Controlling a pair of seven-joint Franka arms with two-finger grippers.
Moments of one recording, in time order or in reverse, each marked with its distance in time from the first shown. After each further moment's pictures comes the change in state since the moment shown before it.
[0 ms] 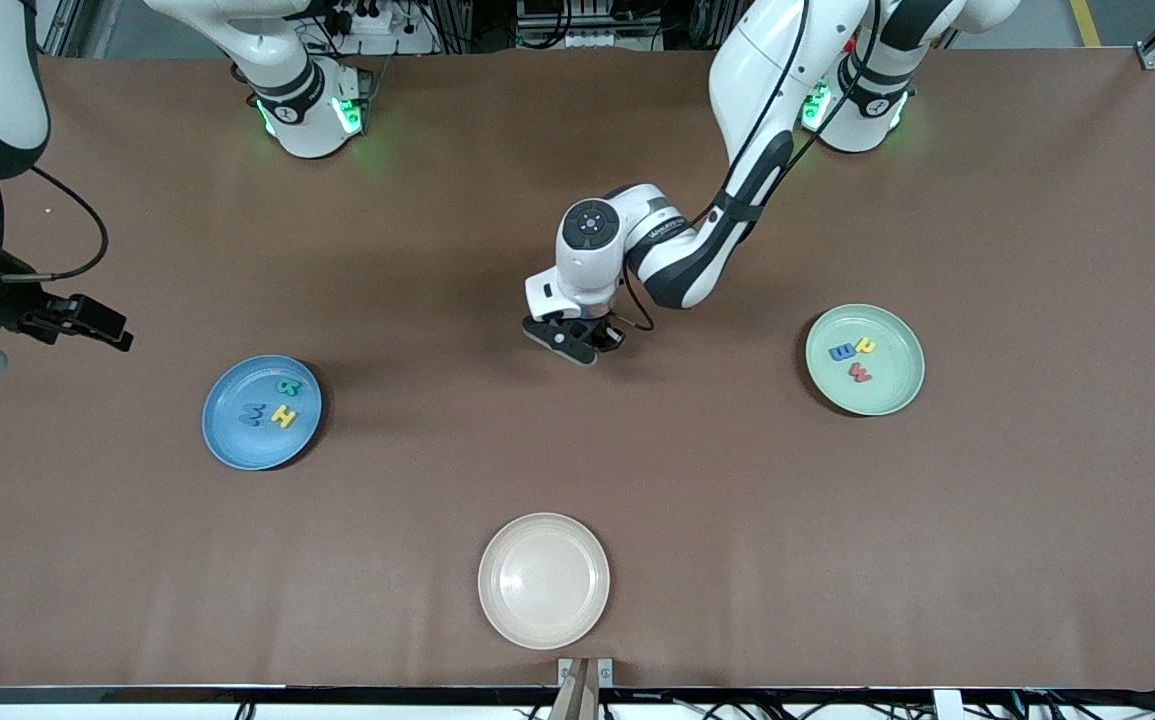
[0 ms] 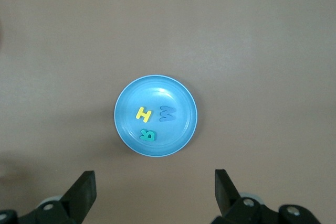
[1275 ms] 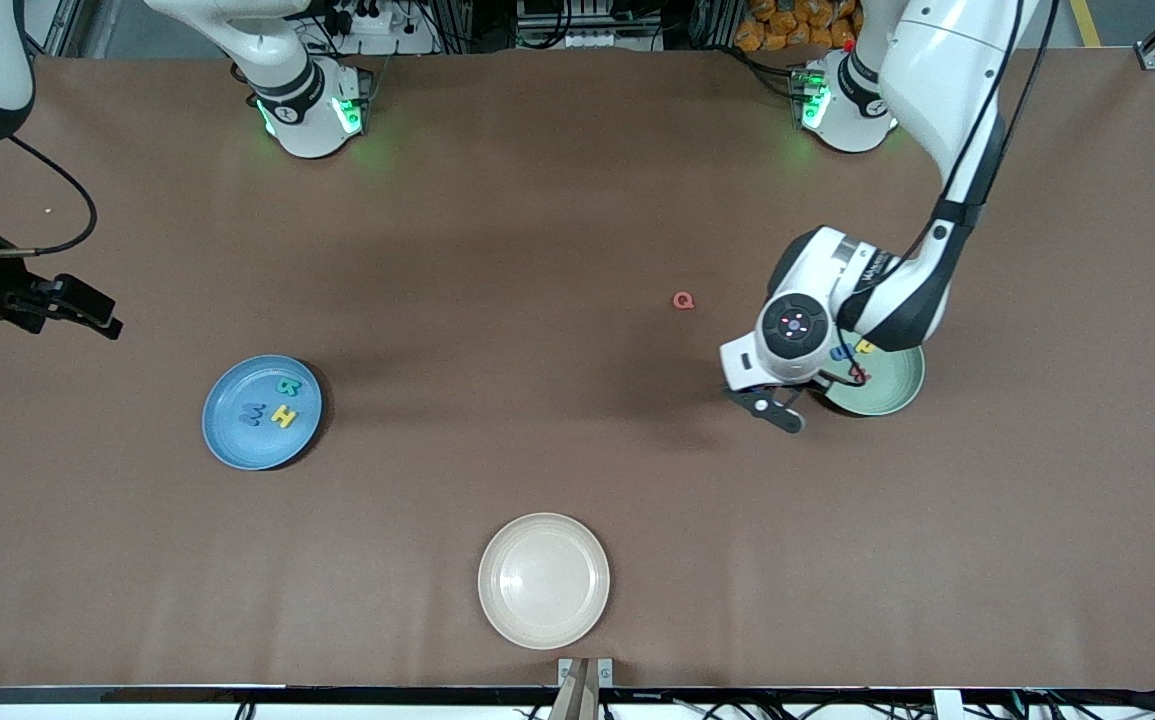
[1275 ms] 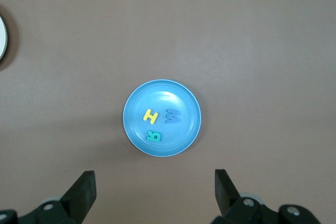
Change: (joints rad) left arm 0.383 -0.263 0.090 -0.212 0.087 -0.403 0.440; right arm 0.000 -0.038 0.019 0.022 0.000 -0.027 0.000
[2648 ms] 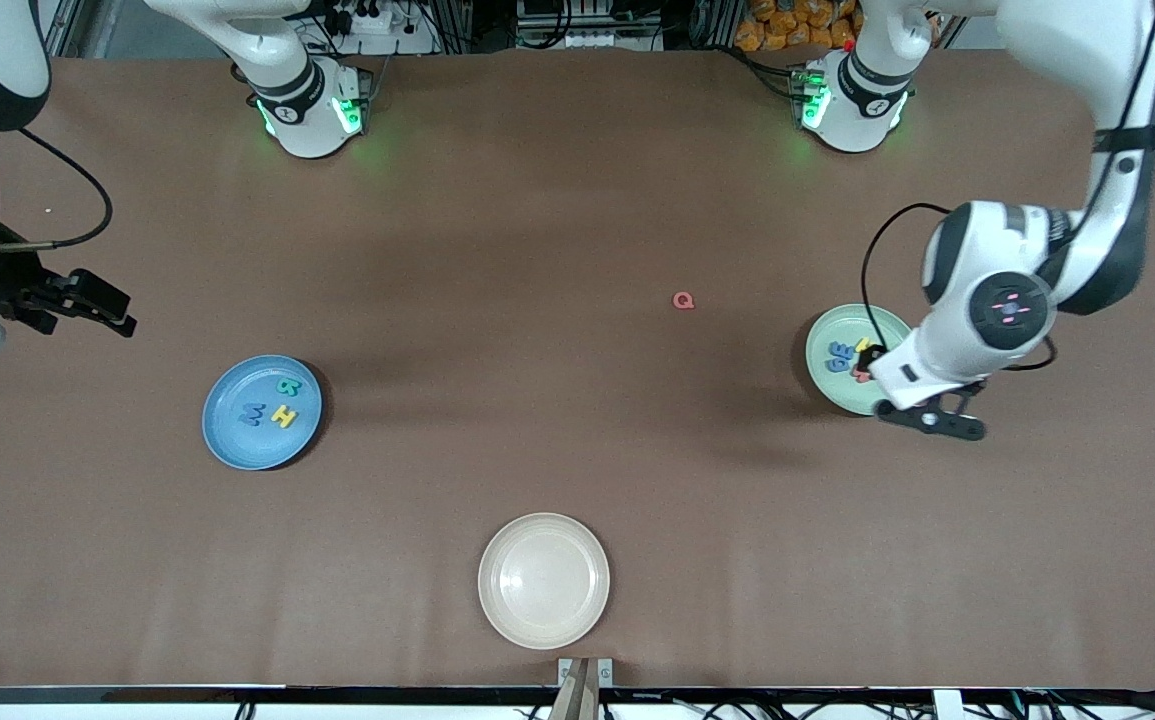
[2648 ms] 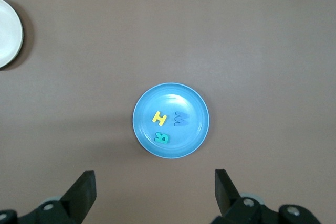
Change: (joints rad) left arm 0.067 -0.194 0.191 0.057 -0.143 -0.045 0.018; right arm -0.002 -0.002 0.039 0.032 -0.001 -0.009 0.000
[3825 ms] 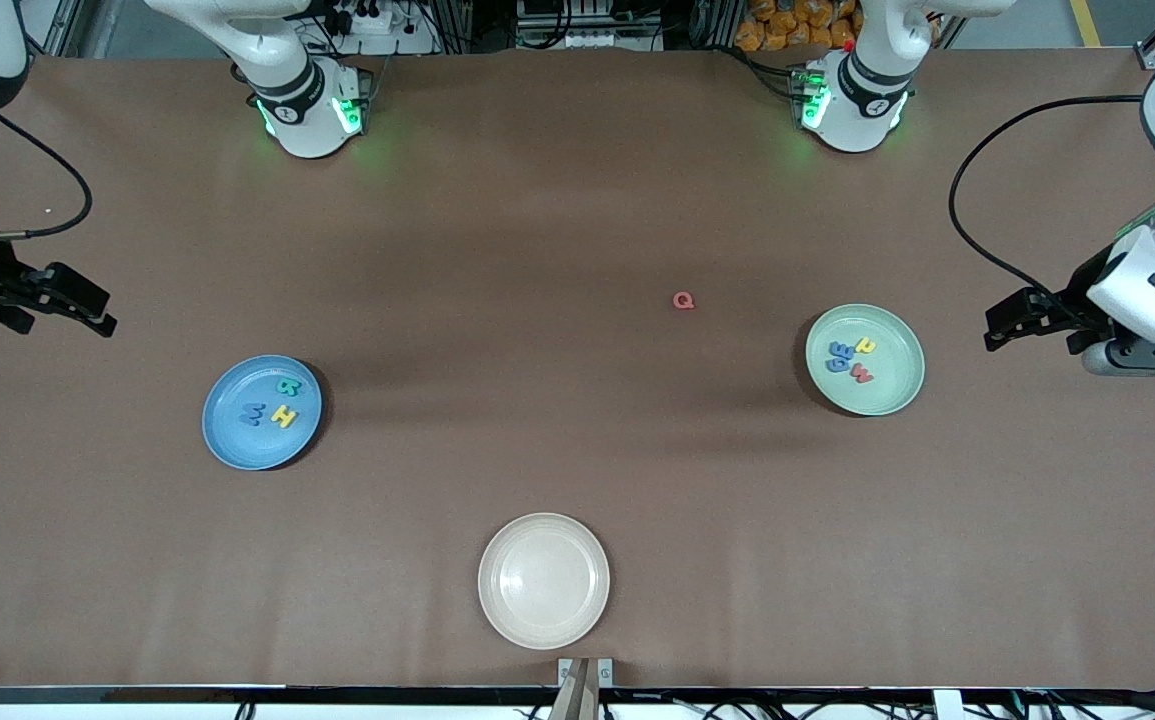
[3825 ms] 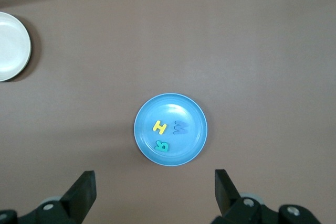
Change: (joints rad) left arm -0.025 -0.209 0.148 0.143 -0.195 -0.203 -0.005; right arm -0.005 -0.002 0.000 0.040 0.000 -0.002 0.000
